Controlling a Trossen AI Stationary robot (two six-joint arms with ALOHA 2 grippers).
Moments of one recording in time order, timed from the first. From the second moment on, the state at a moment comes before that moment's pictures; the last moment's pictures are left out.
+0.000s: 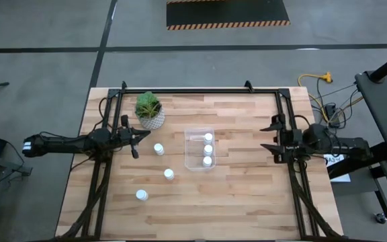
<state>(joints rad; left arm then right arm) 0.02 0.21 0.01 0.09 -0.33 0.16 -0.02 0.02 0.06 0.29 -0.08 -0.15</state>
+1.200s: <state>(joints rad) 0.02 0.21 0.01 0.10 -0.33 0.16 -0.02 0.00 0.01 0.01 0.05 -0.15</state>
